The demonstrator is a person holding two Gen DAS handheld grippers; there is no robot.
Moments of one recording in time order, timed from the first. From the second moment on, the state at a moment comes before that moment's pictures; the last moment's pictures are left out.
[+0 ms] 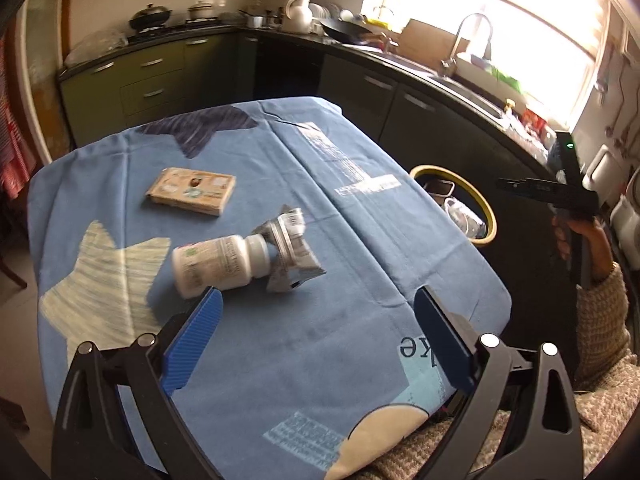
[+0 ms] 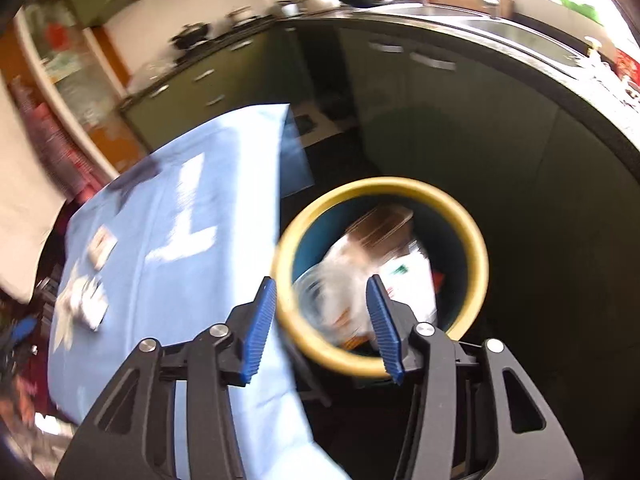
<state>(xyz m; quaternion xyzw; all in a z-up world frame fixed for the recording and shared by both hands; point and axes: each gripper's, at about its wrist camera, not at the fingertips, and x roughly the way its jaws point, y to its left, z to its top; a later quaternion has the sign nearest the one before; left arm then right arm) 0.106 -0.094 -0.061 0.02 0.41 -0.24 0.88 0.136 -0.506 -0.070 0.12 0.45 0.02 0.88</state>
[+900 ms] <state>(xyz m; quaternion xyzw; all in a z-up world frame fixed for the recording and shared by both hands) 0.211 -0.135 -0.093 -0.04 0.57 -0.20 0.80 0.099 -0.475 -0.082 0.13 0.44 0.08 0.89</state>
